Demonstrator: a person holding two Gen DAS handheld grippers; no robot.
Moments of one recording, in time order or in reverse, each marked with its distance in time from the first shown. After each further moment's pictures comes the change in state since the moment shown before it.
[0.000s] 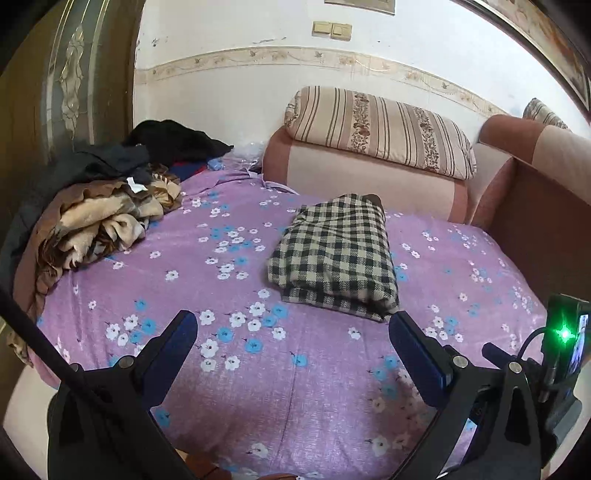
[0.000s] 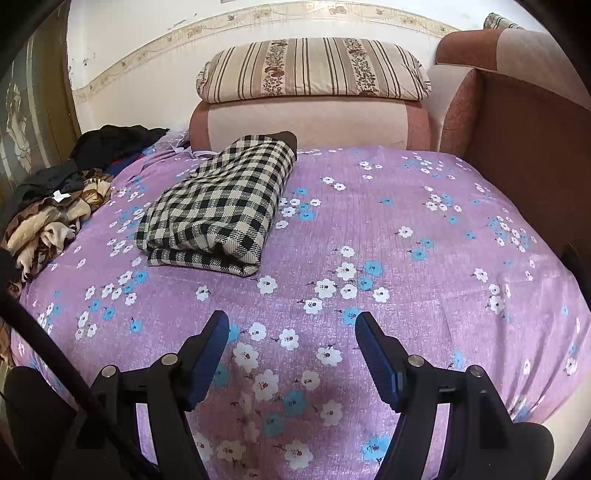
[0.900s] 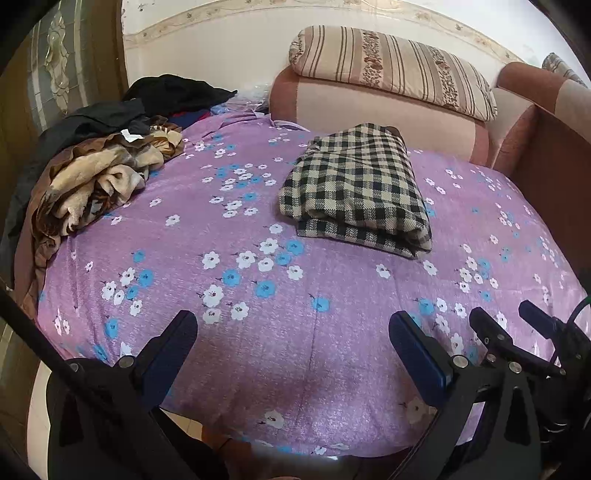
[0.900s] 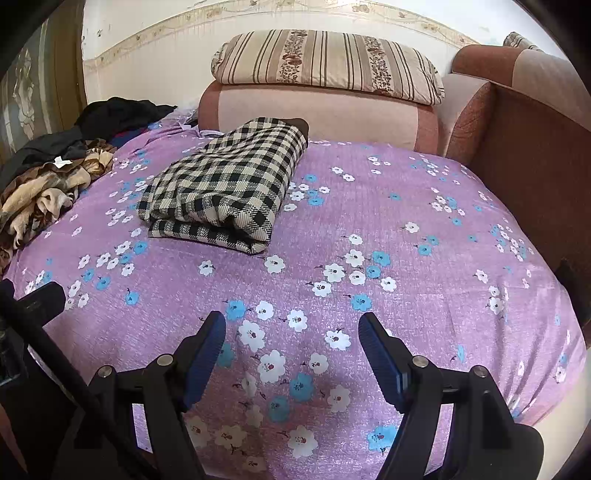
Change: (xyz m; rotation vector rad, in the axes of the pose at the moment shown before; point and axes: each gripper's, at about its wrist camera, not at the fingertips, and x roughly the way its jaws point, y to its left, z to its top) left arm 0.047 -0.004 -0.034 0.058 0.216 0.075; right arm 0.006 0.021 -0.013 -0.096 0.038 -0.044
